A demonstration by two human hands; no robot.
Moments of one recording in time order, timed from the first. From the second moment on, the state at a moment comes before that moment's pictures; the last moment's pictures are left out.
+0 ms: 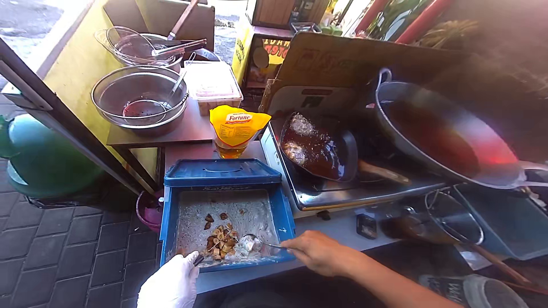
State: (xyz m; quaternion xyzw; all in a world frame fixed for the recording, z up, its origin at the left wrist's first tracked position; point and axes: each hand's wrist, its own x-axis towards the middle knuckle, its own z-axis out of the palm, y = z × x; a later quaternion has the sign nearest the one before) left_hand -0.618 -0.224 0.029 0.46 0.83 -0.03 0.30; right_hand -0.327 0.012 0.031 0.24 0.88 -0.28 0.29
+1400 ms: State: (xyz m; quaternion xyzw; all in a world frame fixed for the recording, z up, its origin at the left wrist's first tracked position) left_hand -0.588 -0.201 0.039 0.39 0.85 0.02 0.35; right_hand -0.299 0.012 0.010 0.37 0.80 -0.40 0.24
